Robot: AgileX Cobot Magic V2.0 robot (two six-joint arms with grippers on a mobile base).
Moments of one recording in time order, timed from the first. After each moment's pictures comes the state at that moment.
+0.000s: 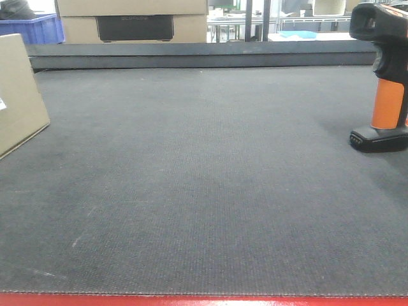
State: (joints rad) left arm 0.08 1.62 -1.40 -0.01 1.03 0.07; right arm -0.11 0.69 -0.31 -0.20 -0.07 0.25
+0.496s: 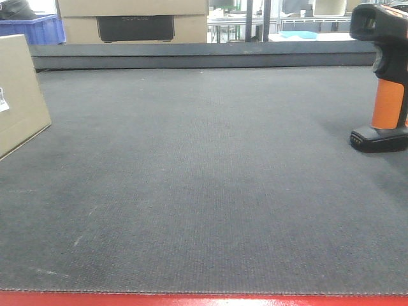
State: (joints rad) left arm 0.08 1.31 -1.39 -0.03 0.98 0.05; right arm -0.11 0.67 -0.31 -0.20 -0.06 0.25
